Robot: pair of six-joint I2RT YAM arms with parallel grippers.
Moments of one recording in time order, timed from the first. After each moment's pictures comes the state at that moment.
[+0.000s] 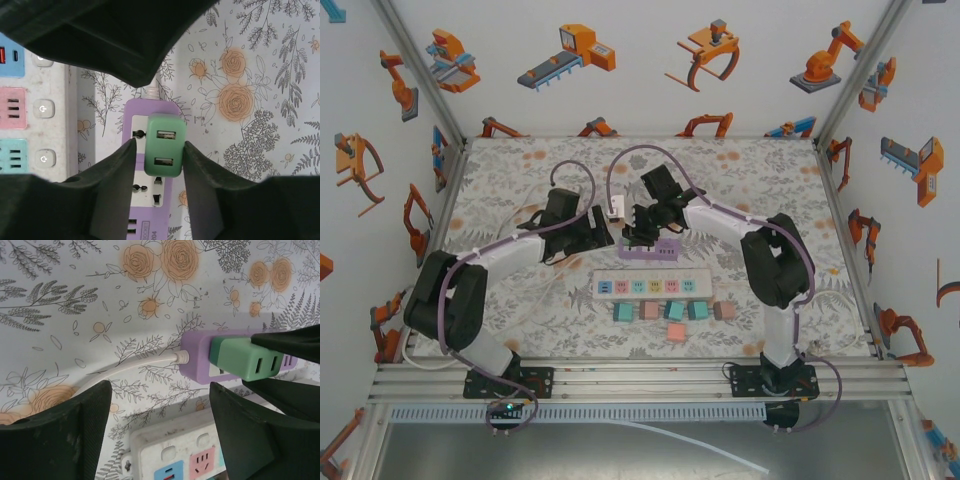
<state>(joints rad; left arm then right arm) -0.49 1.60 0.89 -0.11 0.11 -0.57 0.64 1.98 1.45 -0.43 -0.59 -0.88</state>
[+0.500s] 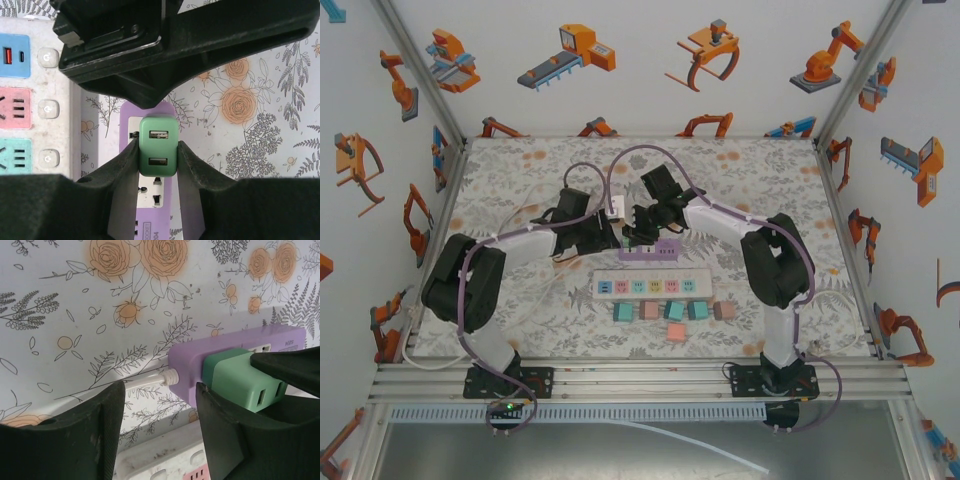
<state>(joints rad) -0.51 1.73 0.95 -0.08 0.18 -0.58 0.64 1.98 1.45 -0.43 -0.61 -0.88</state>
